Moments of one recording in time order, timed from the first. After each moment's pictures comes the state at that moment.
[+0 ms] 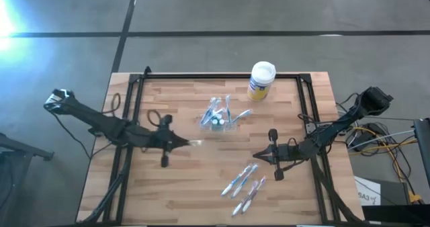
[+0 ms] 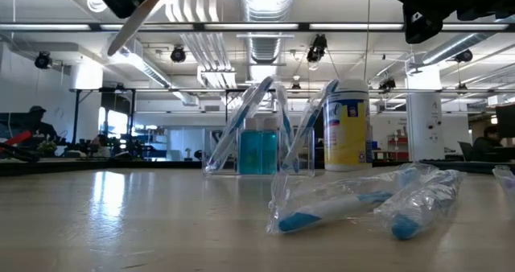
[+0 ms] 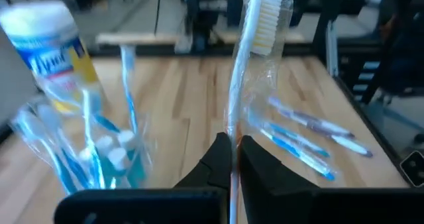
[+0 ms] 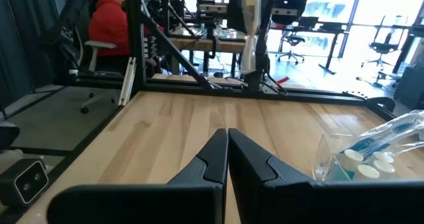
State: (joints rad) left arm -0.41 0.91 0.66 -0.06 -0.41 -0.16; right arm 0.59 1.15 0.32 0.77 0.53 0.02
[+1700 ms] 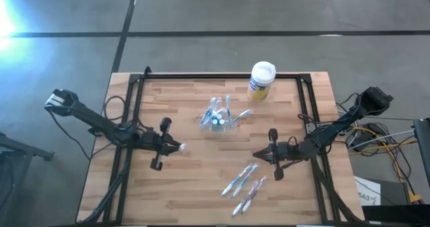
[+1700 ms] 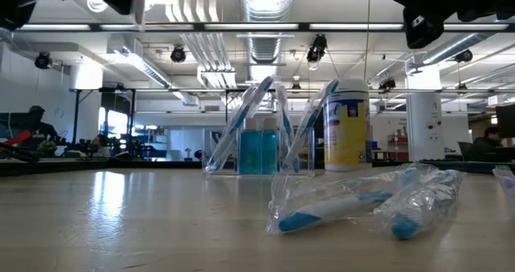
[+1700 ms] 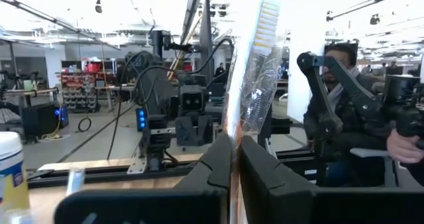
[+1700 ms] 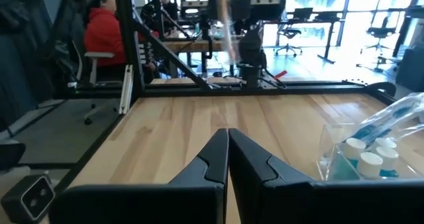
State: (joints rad) left arm -0.41 0.93 0.30 0.92 -0.22 0.04; right arm 0.58 1.15 0.32 0.77 0.55 0.11
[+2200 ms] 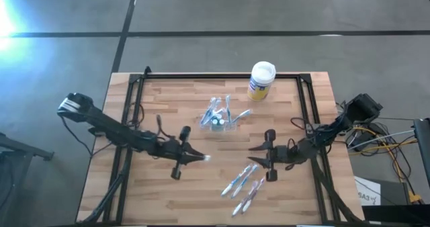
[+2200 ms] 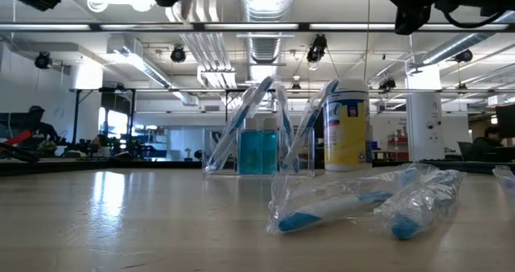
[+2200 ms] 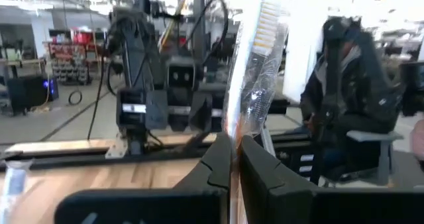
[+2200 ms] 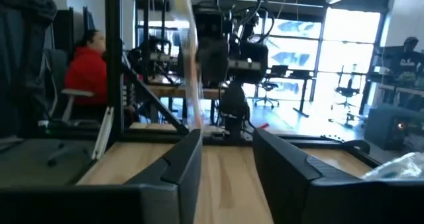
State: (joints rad) left arm -0.40 1.29 0.56 0.91 -0.21 -0.02; right arm 0.58 1.42 0.33 1.29 0.60 -0.14
